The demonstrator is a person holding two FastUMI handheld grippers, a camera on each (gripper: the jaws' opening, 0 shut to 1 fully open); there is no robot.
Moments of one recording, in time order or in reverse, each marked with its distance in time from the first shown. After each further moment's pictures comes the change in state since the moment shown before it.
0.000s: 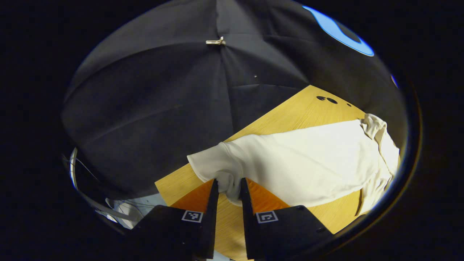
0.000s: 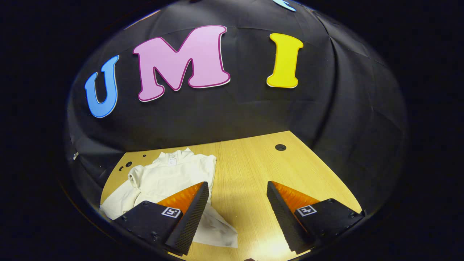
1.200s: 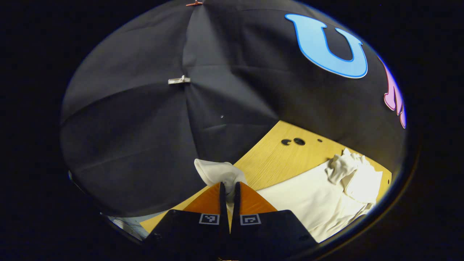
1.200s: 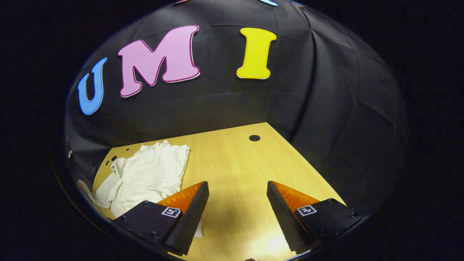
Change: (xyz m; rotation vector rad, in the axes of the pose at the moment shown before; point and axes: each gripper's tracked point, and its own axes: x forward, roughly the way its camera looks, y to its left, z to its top) left arm -0.027 -0.118 0.184 0.014 -0.199 -0.172; right arm -0.016 -0.094 -0.027 0.018 0.031 -0.105
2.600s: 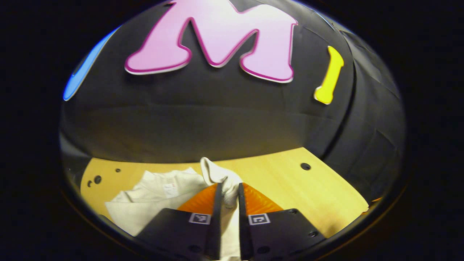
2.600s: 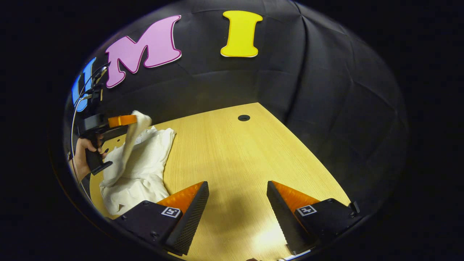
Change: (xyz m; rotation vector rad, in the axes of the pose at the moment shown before) left arm -0.114 -0.597 -0.086 0.410 0.020 -0.925; right arm 0.030 -0.019 -0.047 0.033 0.130 0.000
